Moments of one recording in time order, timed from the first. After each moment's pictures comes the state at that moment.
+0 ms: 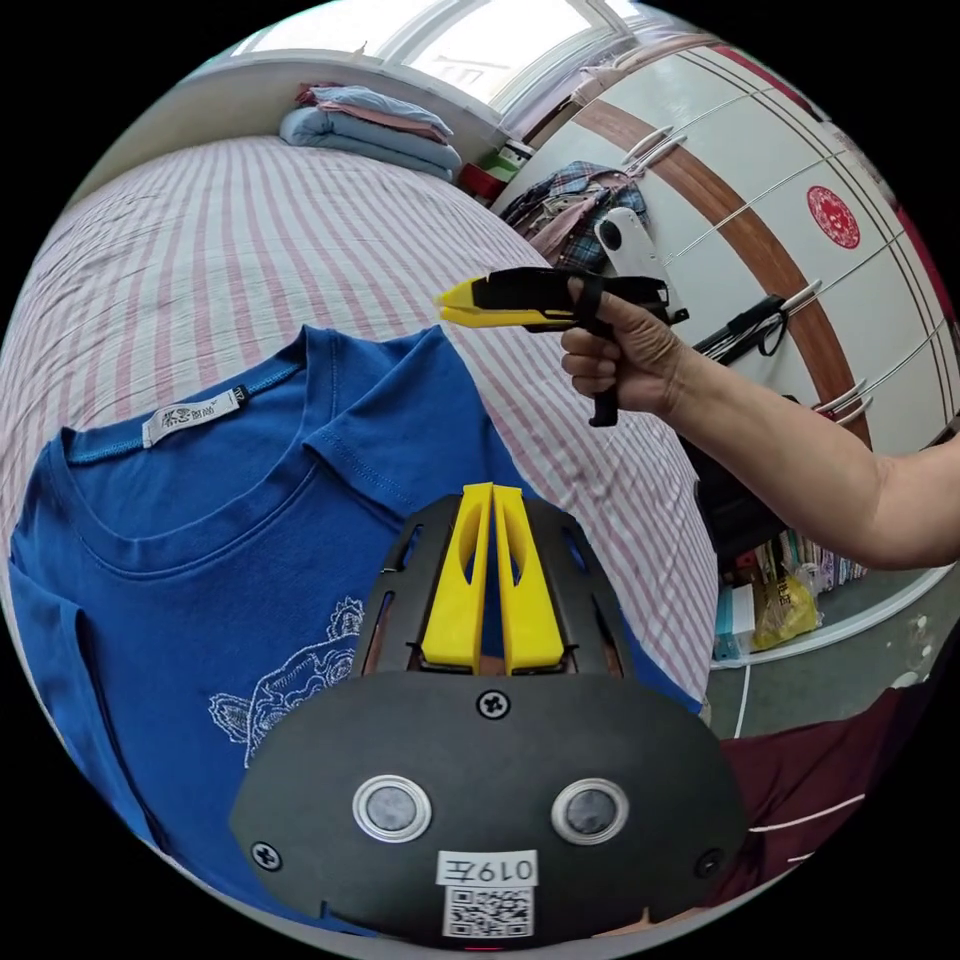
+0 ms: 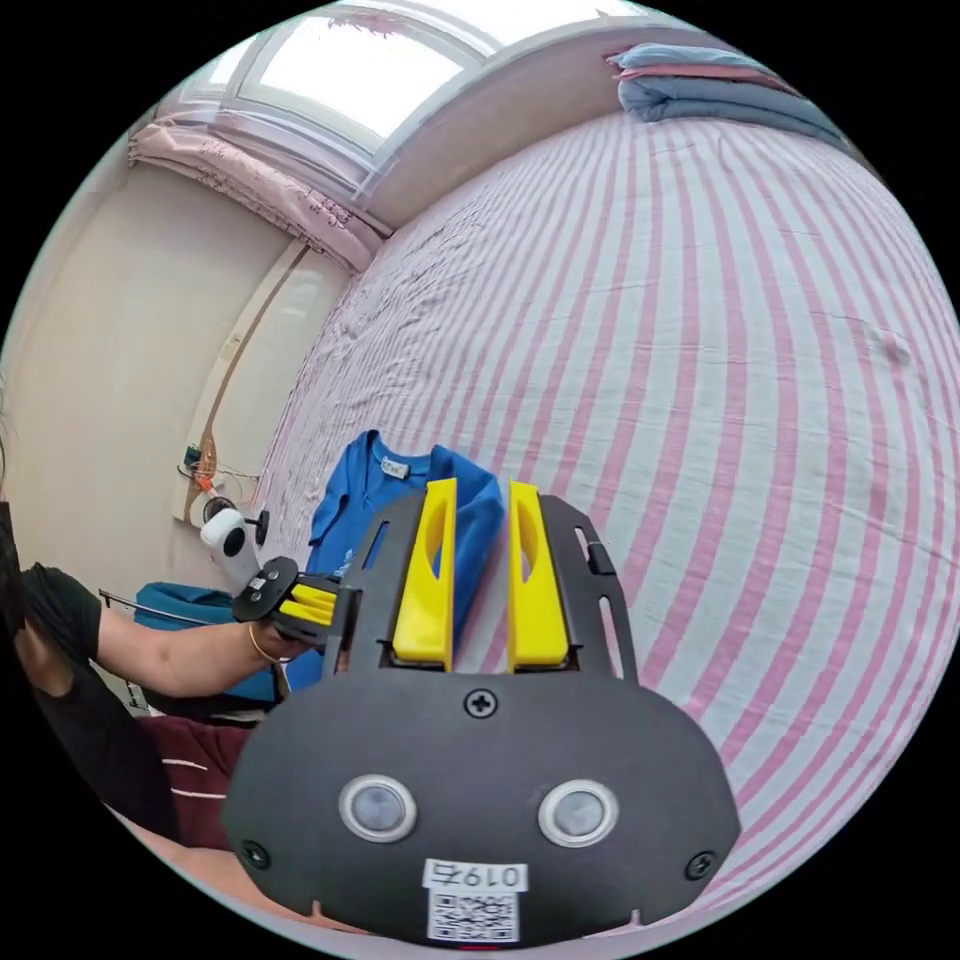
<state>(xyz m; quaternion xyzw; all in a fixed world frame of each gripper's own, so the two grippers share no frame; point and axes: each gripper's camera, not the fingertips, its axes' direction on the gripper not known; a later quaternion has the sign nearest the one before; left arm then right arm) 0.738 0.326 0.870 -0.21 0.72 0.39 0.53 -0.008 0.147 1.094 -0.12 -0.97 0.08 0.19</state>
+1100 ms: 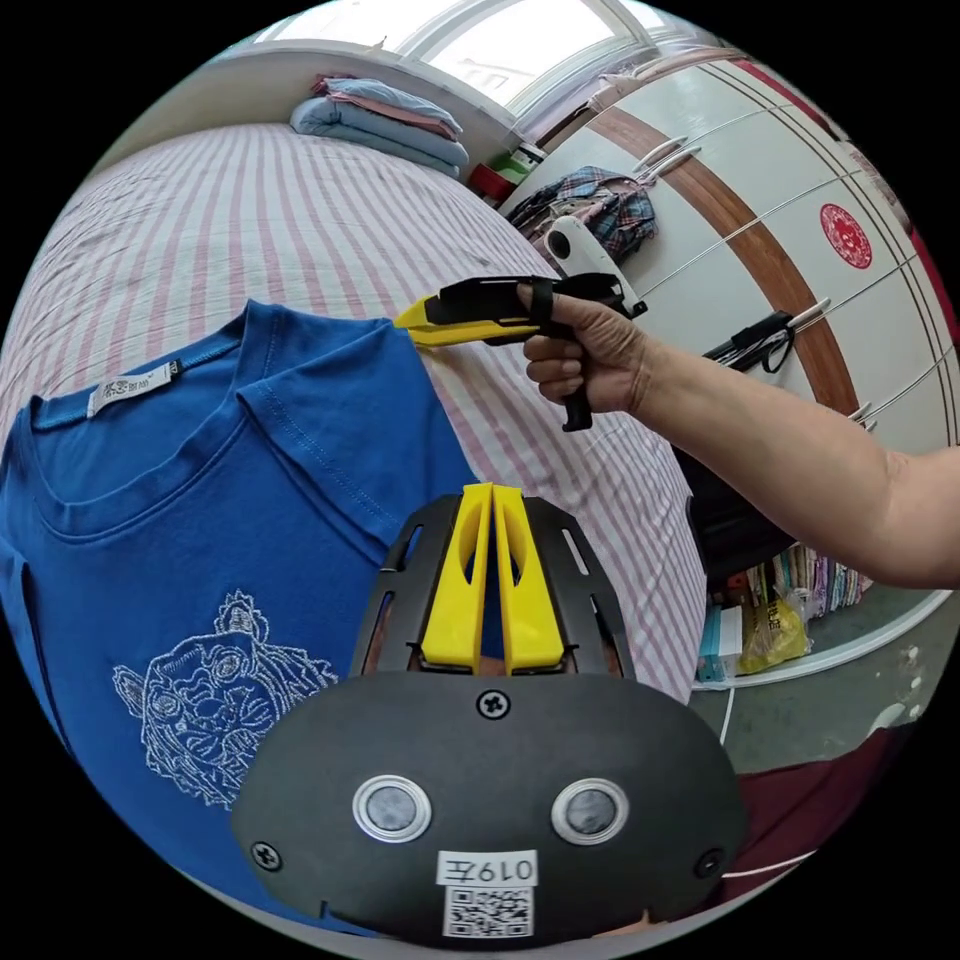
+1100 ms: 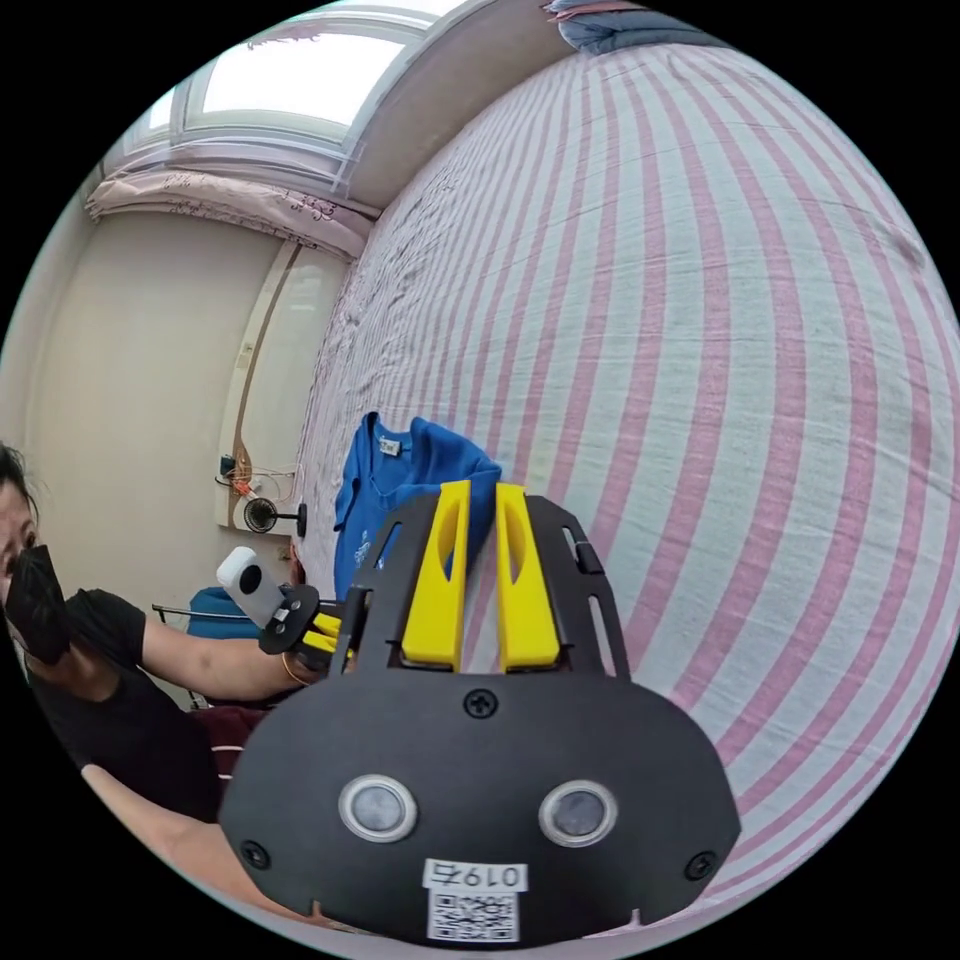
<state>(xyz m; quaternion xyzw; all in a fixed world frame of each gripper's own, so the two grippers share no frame) 0.717 0.423 0.884 -0.24 0.72 0.37 0.54 -0.092 0.123 1.226 -0.17 -0.98 0.06 0.11</state>
